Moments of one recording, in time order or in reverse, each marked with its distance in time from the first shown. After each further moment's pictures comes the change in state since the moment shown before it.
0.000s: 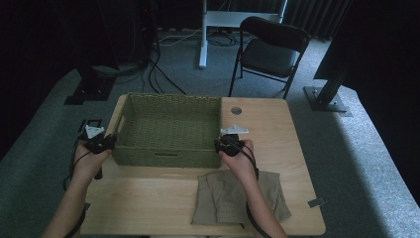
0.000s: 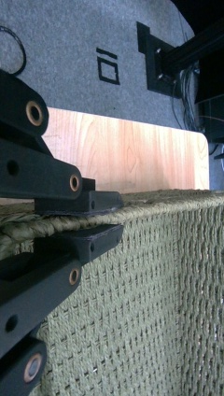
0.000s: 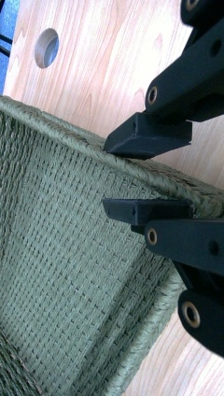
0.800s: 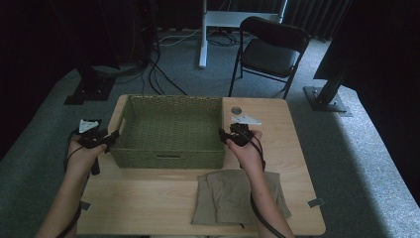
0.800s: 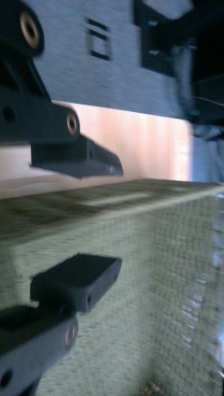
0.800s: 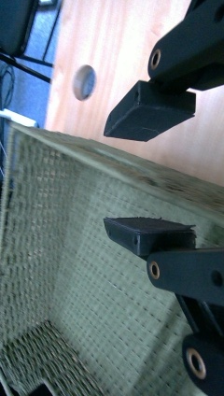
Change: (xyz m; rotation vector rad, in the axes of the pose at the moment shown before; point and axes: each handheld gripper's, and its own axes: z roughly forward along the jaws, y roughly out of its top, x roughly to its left) left arm 0.015 0.025 -0.001 -0.075 -0.109 -0.063; right arm -0.026 0.029 -0.009 -0.129 -0.015 0.064
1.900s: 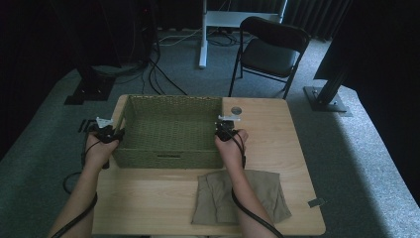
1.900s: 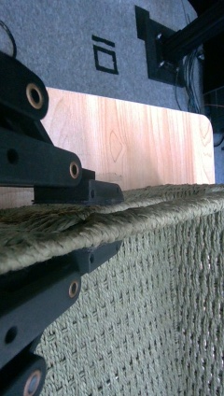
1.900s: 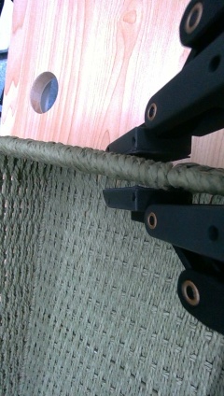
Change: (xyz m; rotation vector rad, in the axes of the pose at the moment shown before) left arm -0.006 -0.016 0.052 0.111 0.083 0.079; right arm 0.015 -0.014 0.068 0.149 -0.194 0.054
